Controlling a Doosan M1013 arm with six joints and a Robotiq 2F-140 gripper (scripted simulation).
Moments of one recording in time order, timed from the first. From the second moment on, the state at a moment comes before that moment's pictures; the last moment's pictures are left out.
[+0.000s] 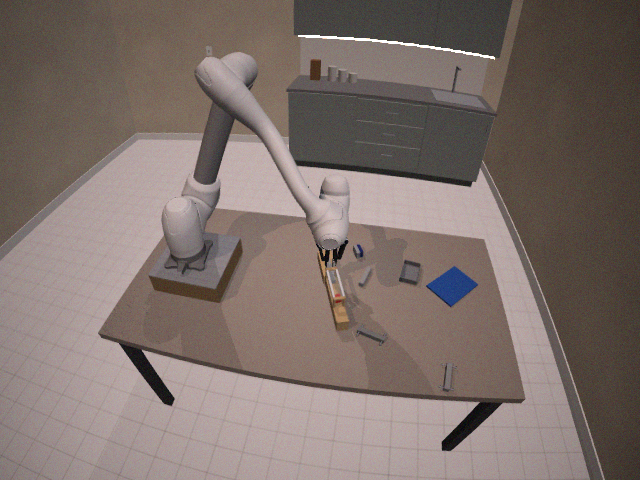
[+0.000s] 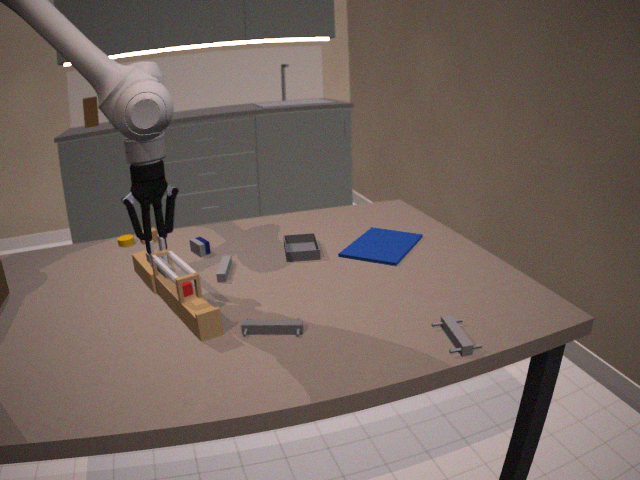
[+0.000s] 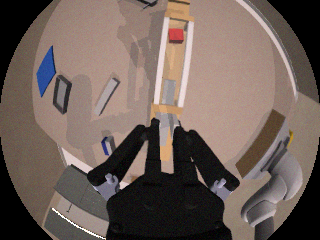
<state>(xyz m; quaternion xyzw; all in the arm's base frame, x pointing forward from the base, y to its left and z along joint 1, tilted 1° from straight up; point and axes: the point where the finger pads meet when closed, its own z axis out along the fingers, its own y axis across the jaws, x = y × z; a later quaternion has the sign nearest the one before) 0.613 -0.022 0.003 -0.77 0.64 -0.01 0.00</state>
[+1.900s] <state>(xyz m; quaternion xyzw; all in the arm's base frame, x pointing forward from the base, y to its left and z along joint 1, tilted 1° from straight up) 0.613 -0.022 0.003 -0.77 0.64 -0.01 0.00</state>
